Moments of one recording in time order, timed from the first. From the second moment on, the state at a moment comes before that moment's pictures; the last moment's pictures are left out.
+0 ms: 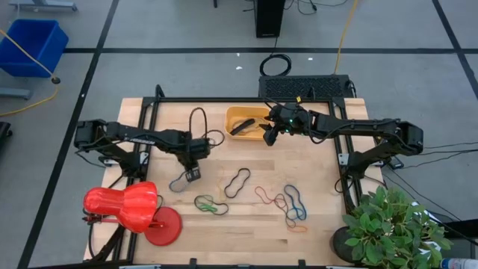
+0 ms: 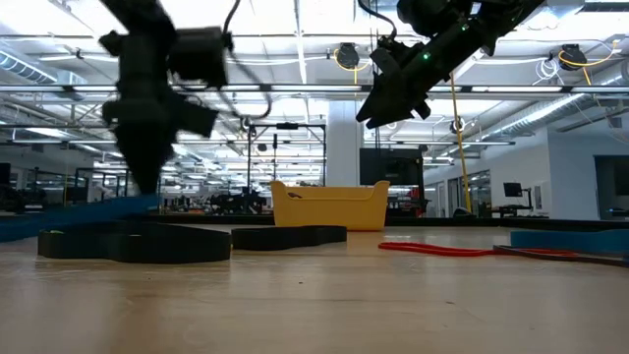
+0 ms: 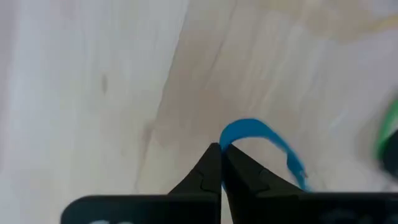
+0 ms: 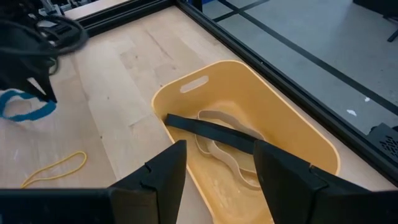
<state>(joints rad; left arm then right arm) 0.13 1.45 0.84 -0.78 0.08 -0.19 -0.31 1.36 0.89 -0.10 0.16 0.22</state>
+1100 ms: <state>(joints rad) 0.42 1.55 1.36 -0.27 0.17 0.17 -0.33 1.35 0.89 -0.14 0.16 0.17</state>
